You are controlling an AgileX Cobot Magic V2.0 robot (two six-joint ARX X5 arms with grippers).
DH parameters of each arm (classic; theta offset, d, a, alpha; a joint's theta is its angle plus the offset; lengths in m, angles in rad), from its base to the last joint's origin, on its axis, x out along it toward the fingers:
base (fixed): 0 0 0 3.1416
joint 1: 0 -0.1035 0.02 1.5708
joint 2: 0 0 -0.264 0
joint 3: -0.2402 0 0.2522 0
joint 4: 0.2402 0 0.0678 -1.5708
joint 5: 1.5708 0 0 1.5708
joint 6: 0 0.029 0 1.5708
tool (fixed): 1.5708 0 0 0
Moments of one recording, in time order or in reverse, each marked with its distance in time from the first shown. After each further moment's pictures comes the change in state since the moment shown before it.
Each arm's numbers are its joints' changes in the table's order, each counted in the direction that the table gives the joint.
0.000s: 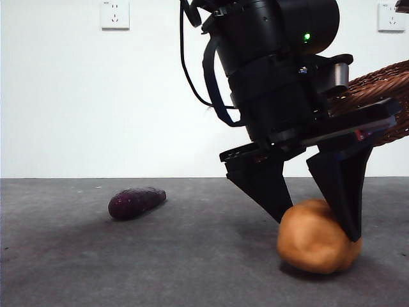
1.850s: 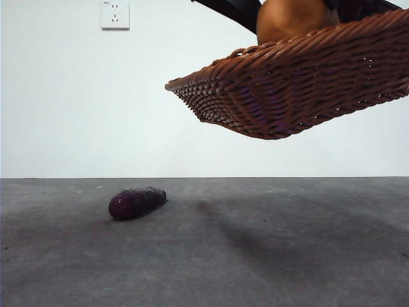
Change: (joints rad) left arm 0.044 -0.425 0.001 0.075 -0.126 -0.082; right arm -0.512 0.000 0.000 0.013 -0.011 0.026
